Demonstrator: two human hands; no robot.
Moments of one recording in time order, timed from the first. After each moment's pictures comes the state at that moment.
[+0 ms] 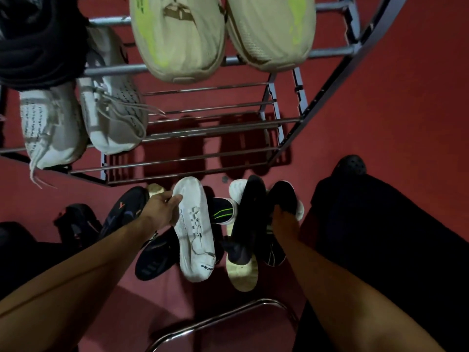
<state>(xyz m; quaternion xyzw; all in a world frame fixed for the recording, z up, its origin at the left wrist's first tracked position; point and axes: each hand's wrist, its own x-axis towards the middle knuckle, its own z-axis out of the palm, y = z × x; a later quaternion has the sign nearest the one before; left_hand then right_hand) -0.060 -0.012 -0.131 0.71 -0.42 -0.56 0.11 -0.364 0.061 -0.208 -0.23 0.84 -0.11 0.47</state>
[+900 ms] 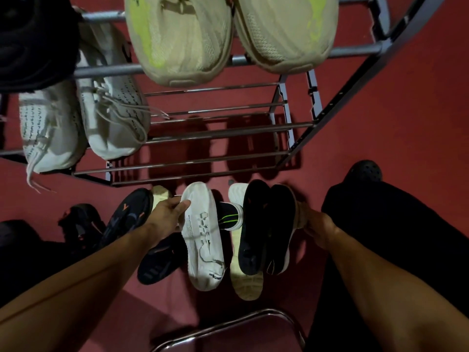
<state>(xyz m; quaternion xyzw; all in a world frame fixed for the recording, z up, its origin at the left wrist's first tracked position) -0.073 -0.011 -0.141 0.69 -0.36 -0.61 0.15 -0.457 0.038 -0.237 -0.08 0.75 -0.26 0.60</state>
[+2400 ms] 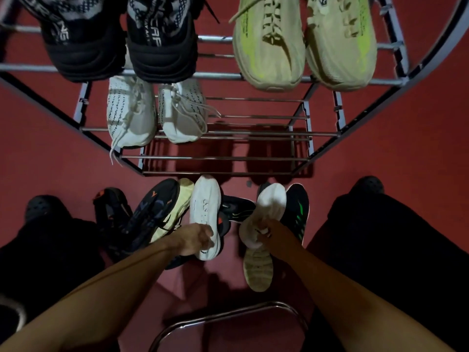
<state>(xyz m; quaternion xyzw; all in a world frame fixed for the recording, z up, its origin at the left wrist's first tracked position) -0.022 0.063 -0.174 0.63 -0.37 -0.68 -0.03 -0.295 0.078 -0.140 -0.55 0.68 -0.01 0.49</state>
